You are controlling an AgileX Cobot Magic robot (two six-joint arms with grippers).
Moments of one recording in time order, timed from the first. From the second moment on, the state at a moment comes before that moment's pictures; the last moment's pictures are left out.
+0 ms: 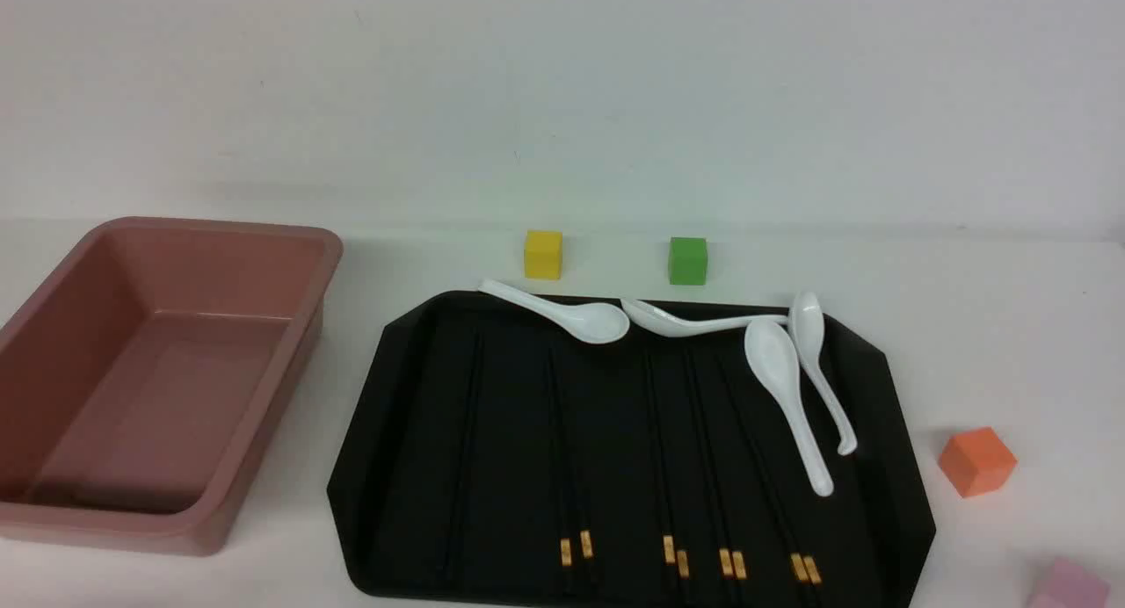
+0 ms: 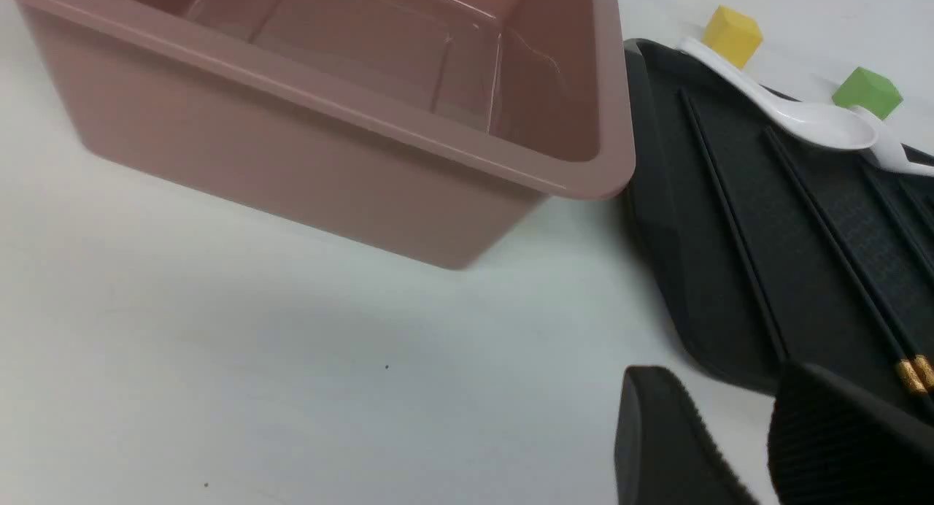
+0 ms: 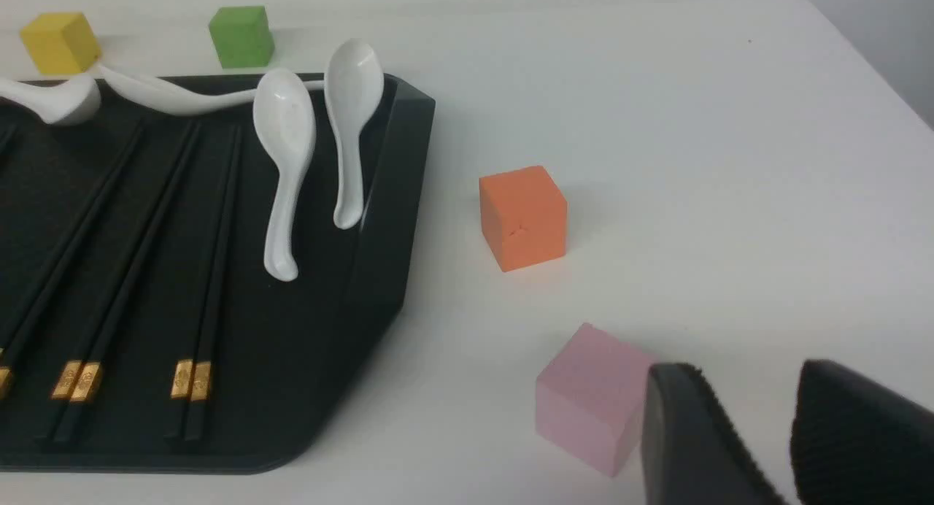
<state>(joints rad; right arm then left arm) 0.00 -0.01 0.02 -0.08 0.37 0.19 -0.10 -0.01 0.03 -0.11 0.38 -0.31</state>
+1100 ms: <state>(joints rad) 0.00 -0.01 0.02 -0.08 0.37 0.19 -0.10 -0.01 0.03 -0.11 0.38 -0.31</state>
